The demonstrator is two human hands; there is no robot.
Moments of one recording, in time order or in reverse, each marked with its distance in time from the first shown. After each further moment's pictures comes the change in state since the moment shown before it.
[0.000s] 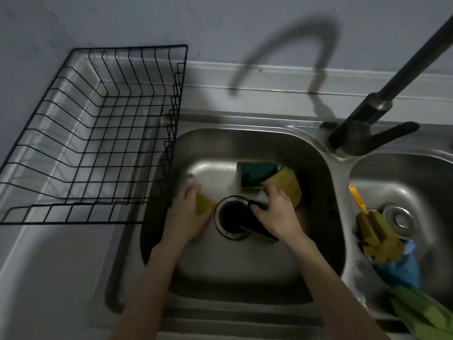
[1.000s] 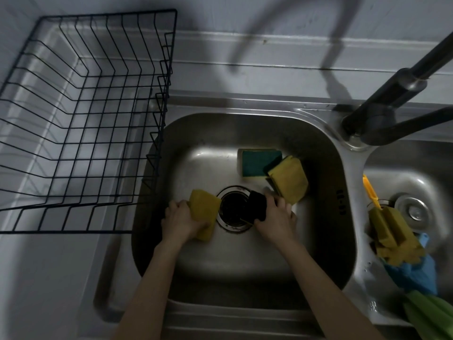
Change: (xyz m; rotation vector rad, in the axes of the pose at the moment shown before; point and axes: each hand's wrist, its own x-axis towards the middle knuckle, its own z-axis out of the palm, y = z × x) left_hand 0.022 -0.027 0.029 0.183 -0.202 -0.341; right_hand 0.024 0.040 0.044 -0.203 -0.103 0.150
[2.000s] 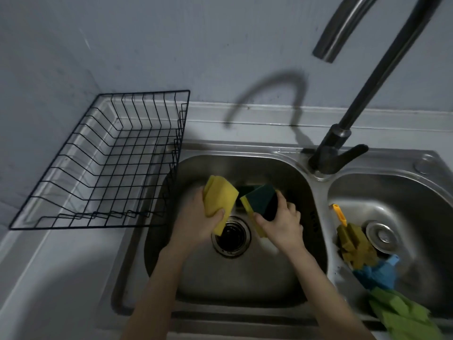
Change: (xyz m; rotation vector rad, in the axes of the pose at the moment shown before) left_hand -0.086 0.046 -0.051 -0.321 0.292 0.461; right_hand -0.067 -0.012 -0.071 0.301 0.278 -0.075
